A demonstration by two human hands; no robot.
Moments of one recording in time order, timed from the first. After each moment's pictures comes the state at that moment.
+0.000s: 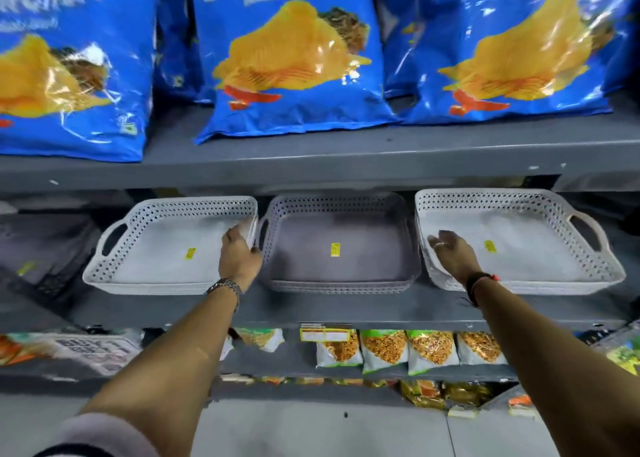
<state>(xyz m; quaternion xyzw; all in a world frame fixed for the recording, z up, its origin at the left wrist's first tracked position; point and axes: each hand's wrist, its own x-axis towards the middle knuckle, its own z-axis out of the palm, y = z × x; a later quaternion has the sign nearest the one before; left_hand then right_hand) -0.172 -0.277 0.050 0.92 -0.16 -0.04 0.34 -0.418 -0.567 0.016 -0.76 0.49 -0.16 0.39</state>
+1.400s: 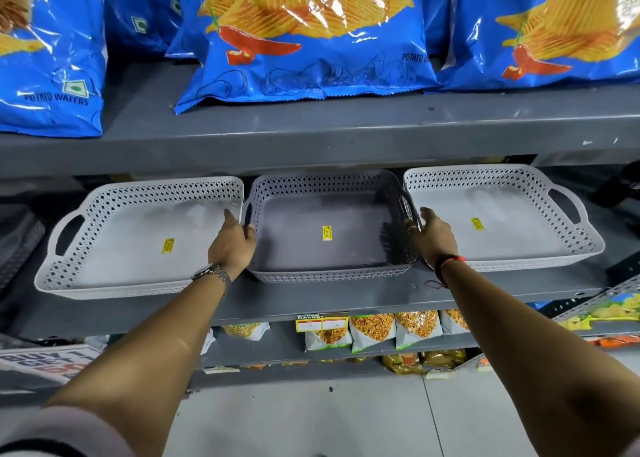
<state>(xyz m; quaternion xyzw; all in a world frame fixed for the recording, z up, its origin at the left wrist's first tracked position) -0.138 -0.293 0.014 0.94 -0.24 -0.07 0.24 -0.390 -0.533 0.019 -0.78 0.53 -0.15 0.29</state>
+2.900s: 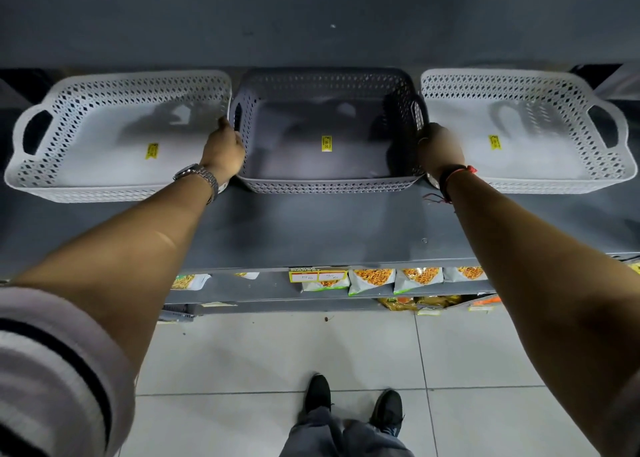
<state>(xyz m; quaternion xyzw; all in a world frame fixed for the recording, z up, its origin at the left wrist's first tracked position) -0.086 -0.349 0.011 0.92 -0.28 -0.11 0.25 -0.330 -0.583 0.012 -0.80 0.51 -0.12 0.28</state>
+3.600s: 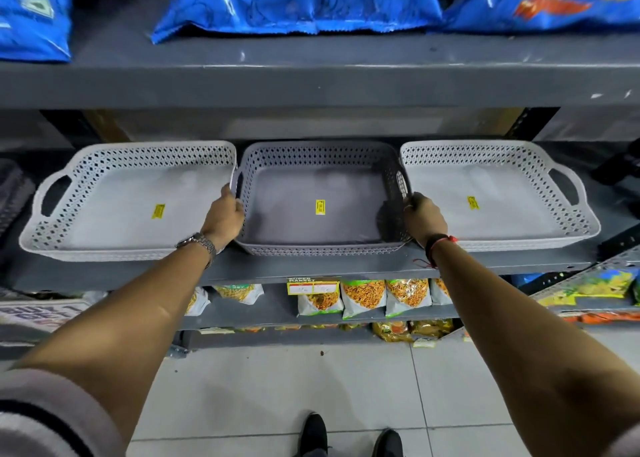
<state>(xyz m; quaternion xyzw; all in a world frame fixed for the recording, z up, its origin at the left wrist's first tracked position) -0.154 -0.279 0.020 0.91 -0.28 -0.14 0.28 -0.396 -0.518 0.008 -0.80 0.51 -0.12 0.30</state>
